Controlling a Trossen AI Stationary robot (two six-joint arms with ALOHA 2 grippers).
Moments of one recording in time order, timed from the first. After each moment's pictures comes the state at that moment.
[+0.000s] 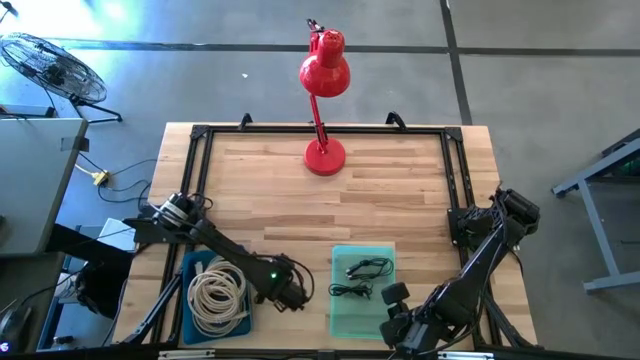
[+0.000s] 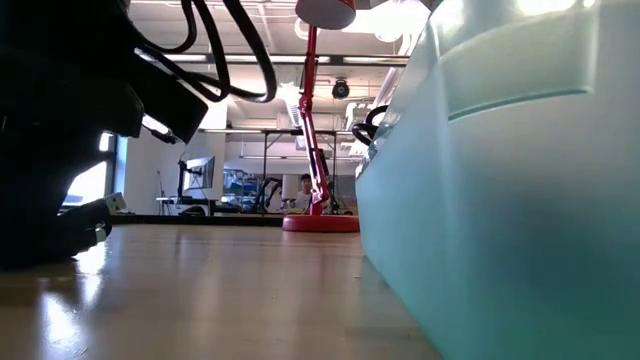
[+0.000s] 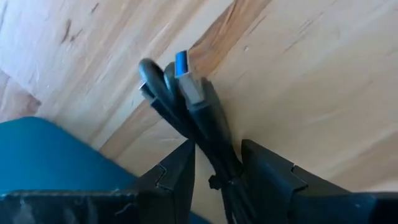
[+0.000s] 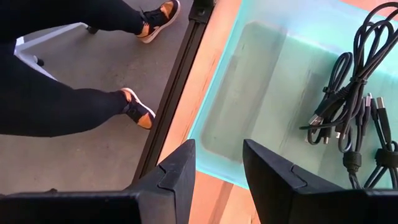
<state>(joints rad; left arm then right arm) -0.54 2.02 1.40 -1.03 0.01 -1.33 0.86 1.80 1.54 -0.90 0.14 0.52</state>
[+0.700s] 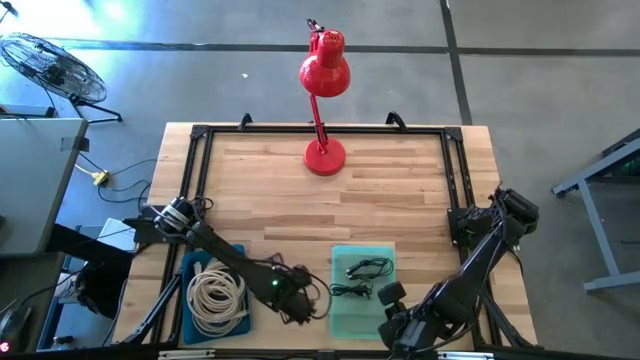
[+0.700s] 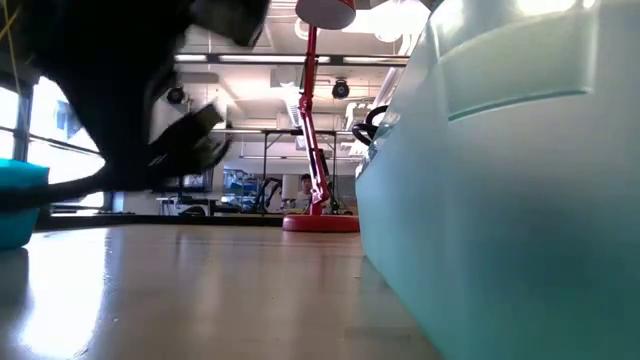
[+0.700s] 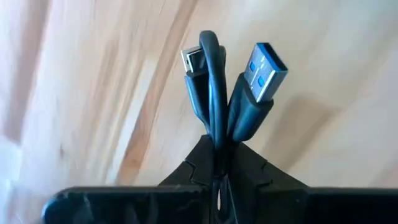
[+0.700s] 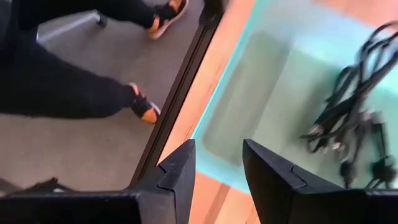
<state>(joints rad) -0.57 2.03 1.59 -1.05 -0.19 -0.99 0.84 1.81 1.57 -0.92 0.10 0.44</state>
